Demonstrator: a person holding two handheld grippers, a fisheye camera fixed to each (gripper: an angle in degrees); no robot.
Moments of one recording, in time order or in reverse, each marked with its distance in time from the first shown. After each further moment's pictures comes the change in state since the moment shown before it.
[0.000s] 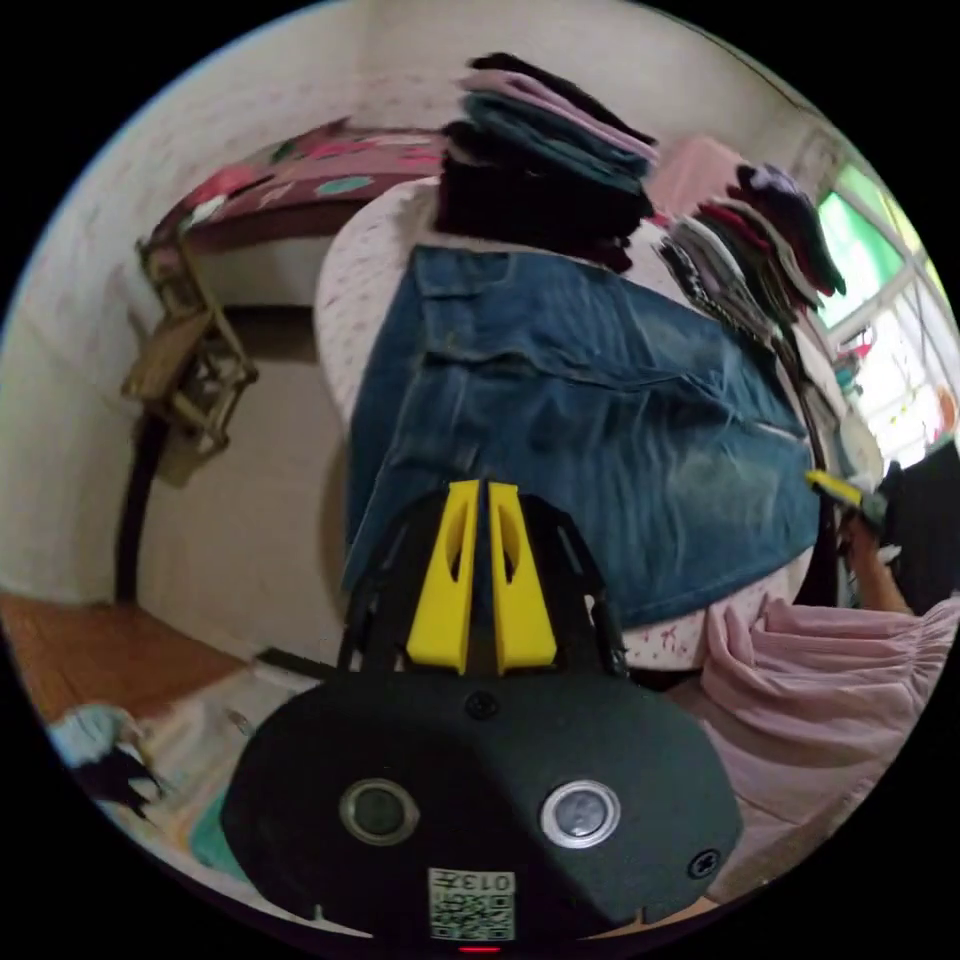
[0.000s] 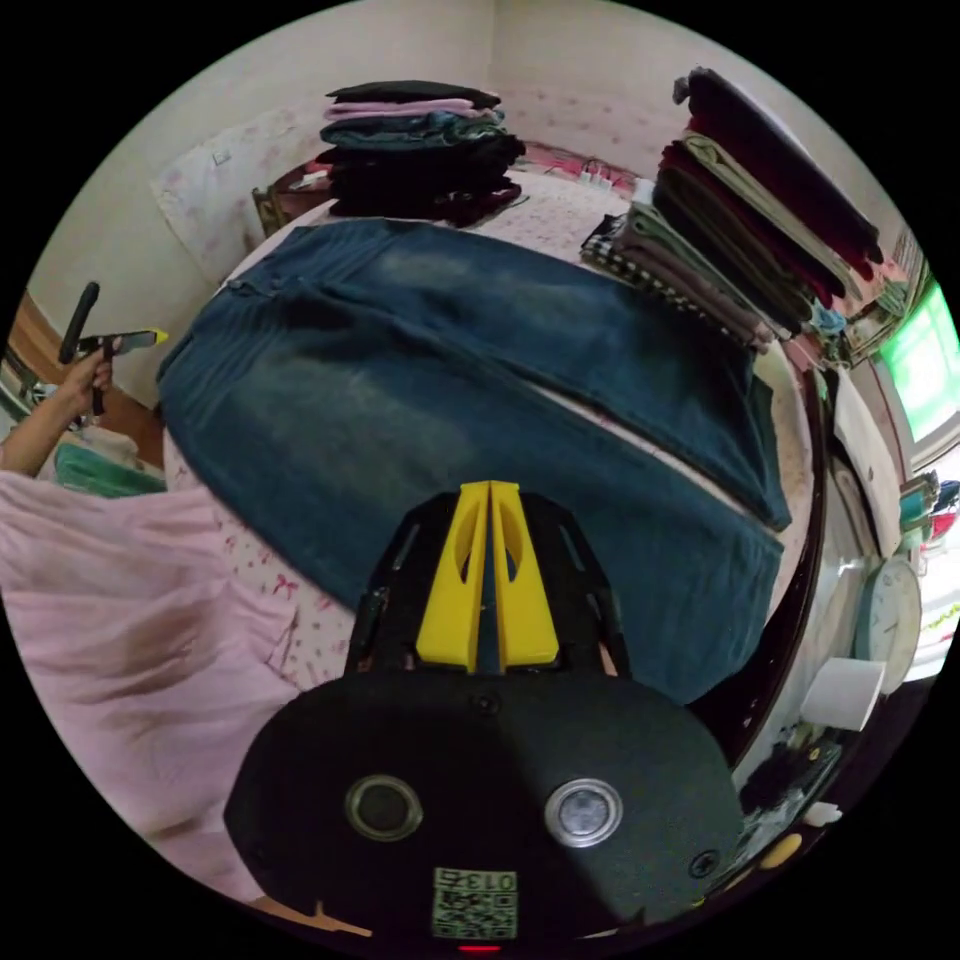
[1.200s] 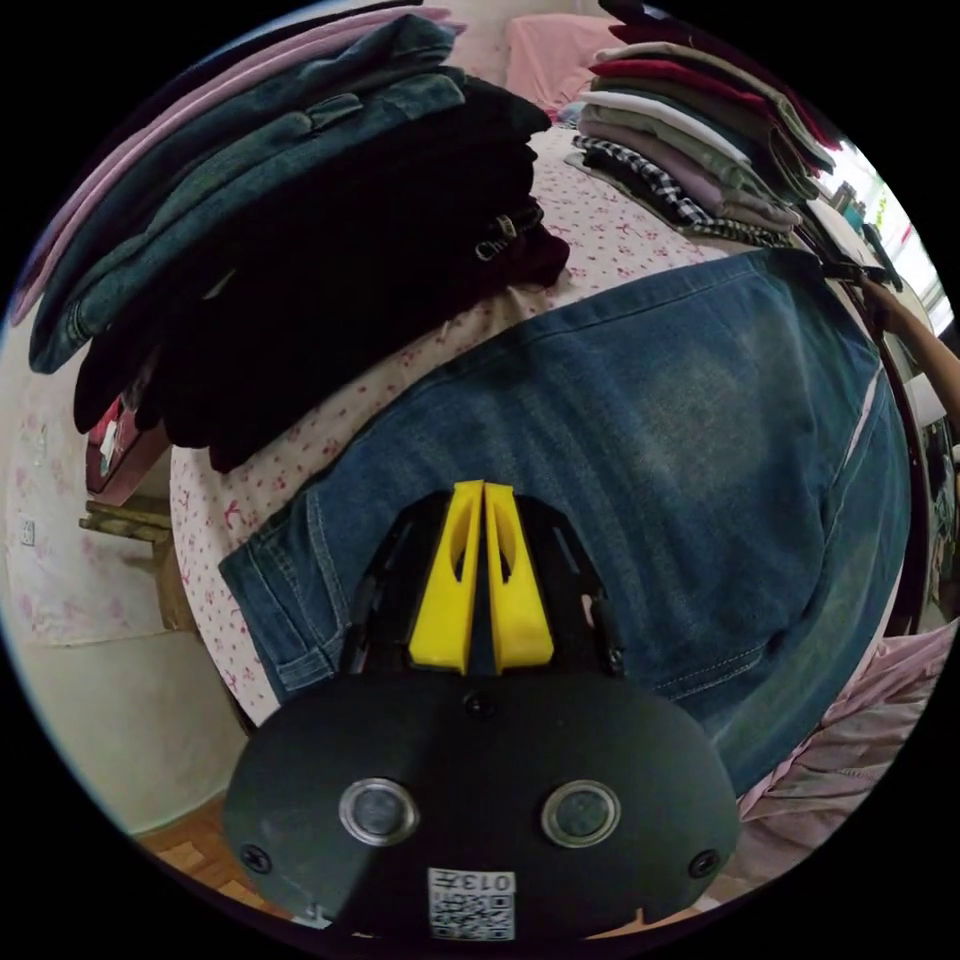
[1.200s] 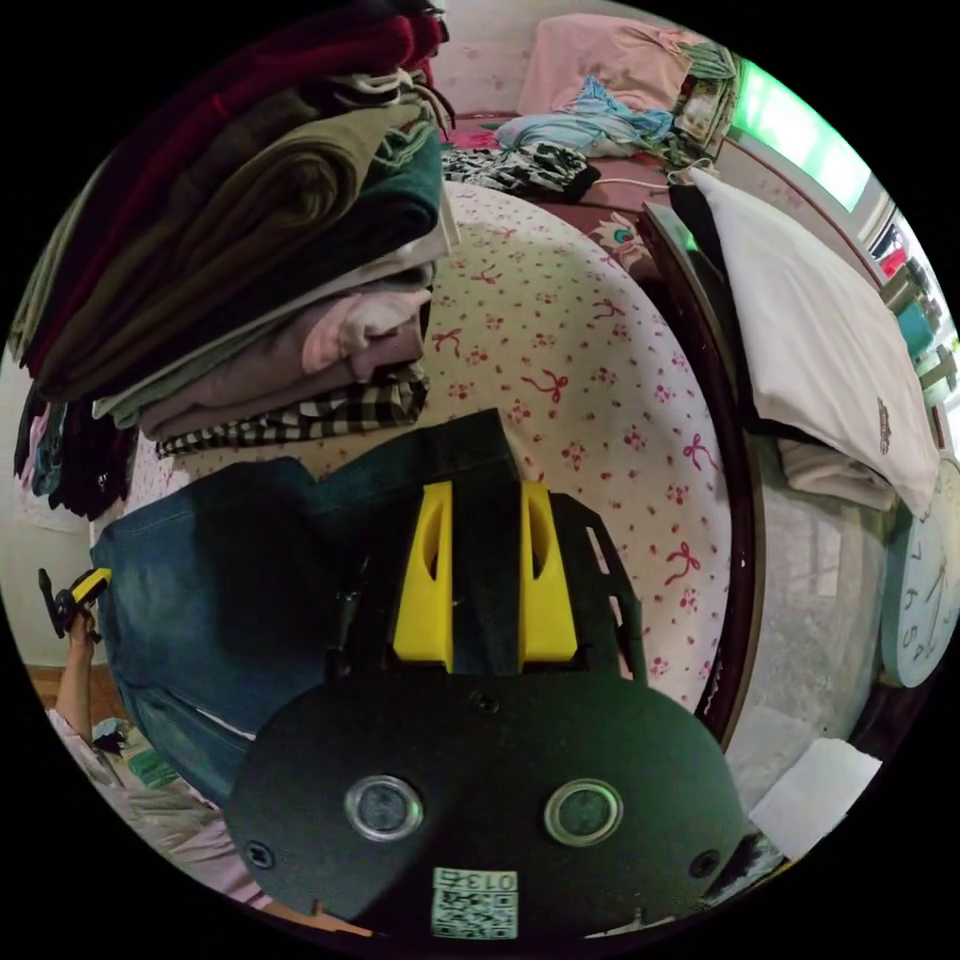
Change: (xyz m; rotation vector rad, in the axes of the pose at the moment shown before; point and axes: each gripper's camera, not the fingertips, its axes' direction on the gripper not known) left arm 0.252 -0.285 0.201 -0.112 -0.196 0.465; right arm 0.429 -0.165 0.115 -0.078 0.008 0.599
